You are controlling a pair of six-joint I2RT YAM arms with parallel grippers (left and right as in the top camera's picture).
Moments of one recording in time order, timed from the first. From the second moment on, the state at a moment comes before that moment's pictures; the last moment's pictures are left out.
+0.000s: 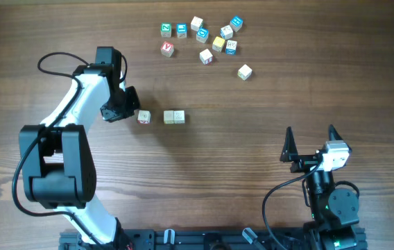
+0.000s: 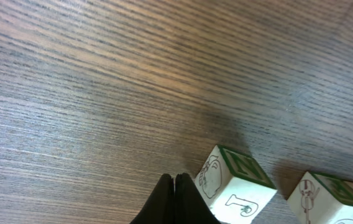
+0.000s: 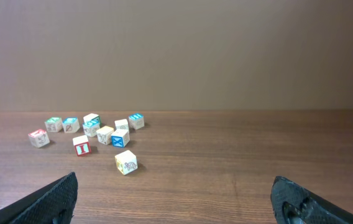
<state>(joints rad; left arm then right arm) -0.03 1.89 1.27 -0.86 0.06 -0.36 0.21 0.02 0.01 0.02 0.16 0.03</state>
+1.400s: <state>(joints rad) -0.07 1.89 1.26 -0.84 -0.03 -0.34 0.21 0.02 0.01 0.02 0.16 0.03</state>
